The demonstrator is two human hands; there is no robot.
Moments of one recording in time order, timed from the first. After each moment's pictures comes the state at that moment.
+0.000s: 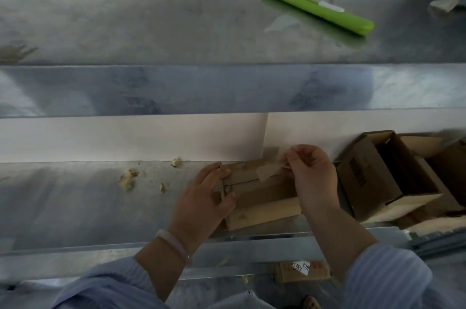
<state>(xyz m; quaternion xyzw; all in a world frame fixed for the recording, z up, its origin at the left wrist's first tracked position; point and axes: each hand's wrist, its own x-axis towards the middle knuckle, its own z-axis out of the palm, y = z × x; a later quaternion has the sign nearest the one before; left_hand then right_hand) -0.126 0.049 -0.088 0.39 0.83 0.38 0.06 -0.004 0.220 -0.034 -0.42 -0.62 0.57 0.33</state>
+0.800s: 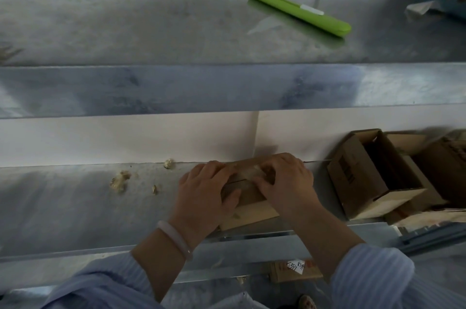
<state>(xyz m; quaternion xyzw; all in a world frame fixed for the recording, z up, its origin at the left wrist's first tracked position) -0.123 0.065 -0.074 0.47 0.85 0.22 -0.06 -0.004 0.215 -0.044 -0.35 -0.91 0.19 0.10</state>
